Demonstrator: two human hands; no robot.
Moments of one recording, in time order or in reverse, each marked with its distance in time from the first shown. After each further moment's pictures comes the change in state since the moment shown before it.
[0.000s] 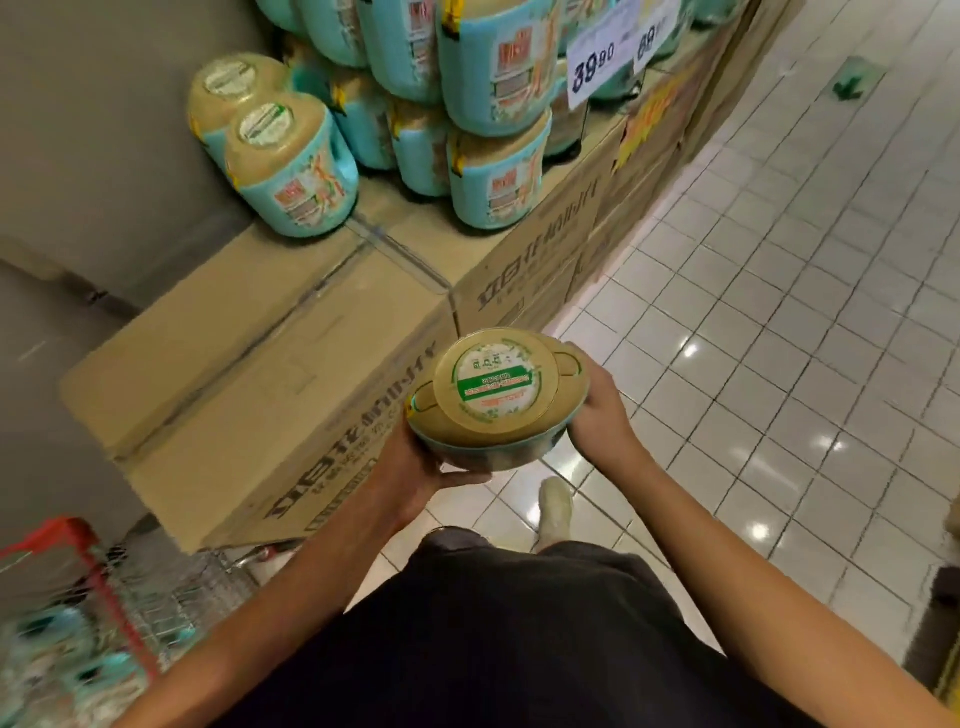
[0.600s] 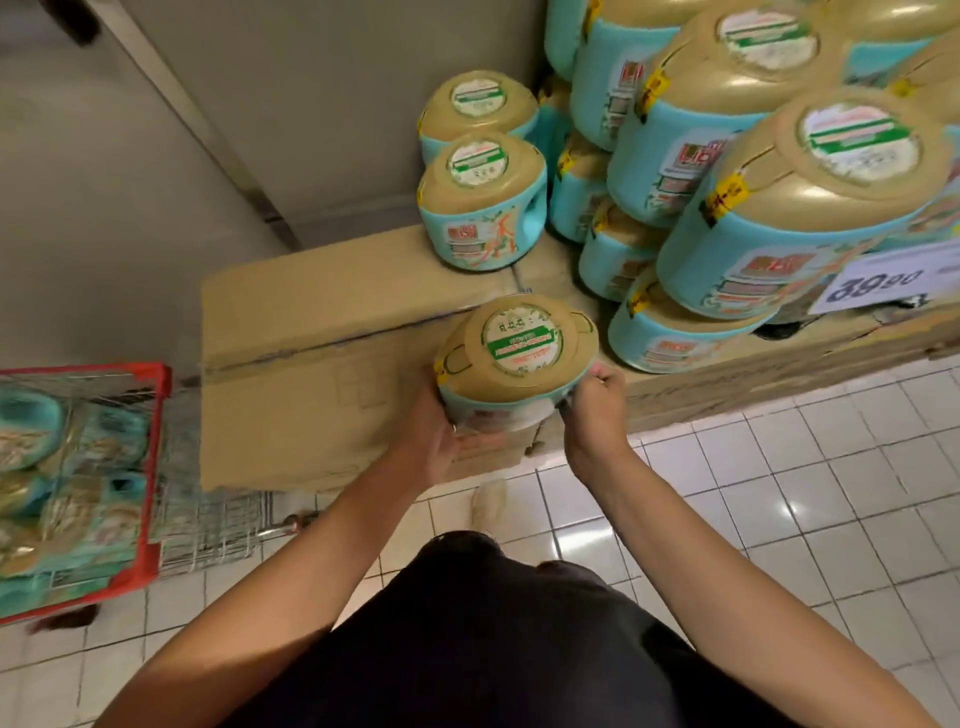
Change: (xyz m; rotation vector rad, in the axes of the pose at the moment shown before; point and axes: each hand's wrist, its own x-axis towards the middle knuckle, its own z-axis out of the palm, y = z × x) left_hand 0.101 0.122 0.002 -0.511 0.543 0.136; right_hand 0.239 -0.004 0.090 0.373 -0.090 0.496
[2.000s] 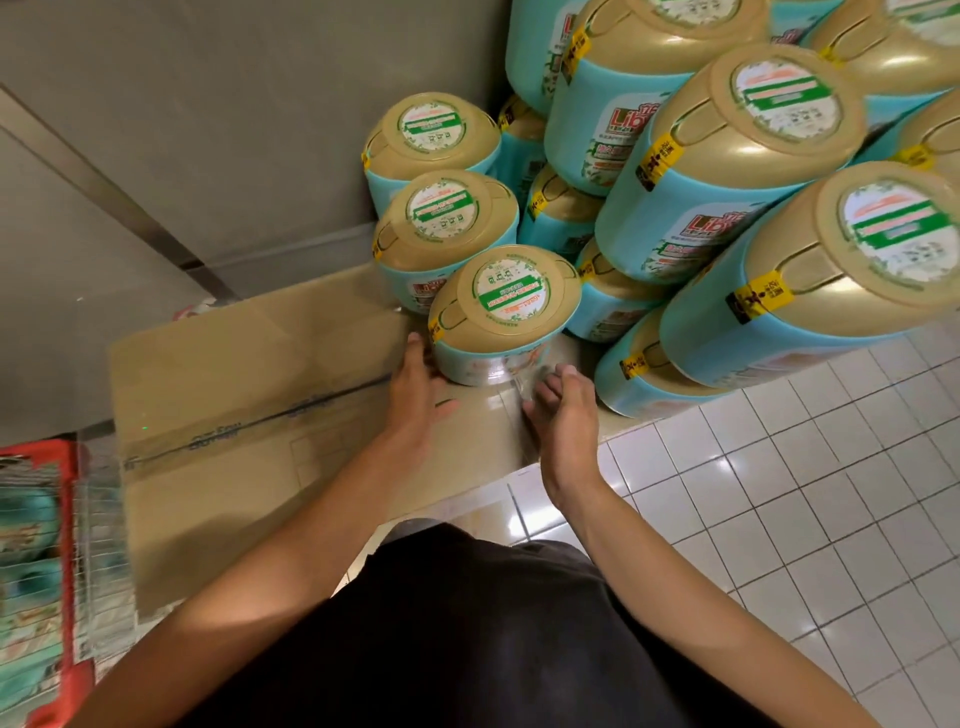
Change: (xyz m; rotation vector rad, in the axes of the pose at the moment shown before) left_hand 0.101 0.079 0.034 0.178 0.169 0.116; right_hand 0.053 -0.005 0.046 0.149 0.108 0.025
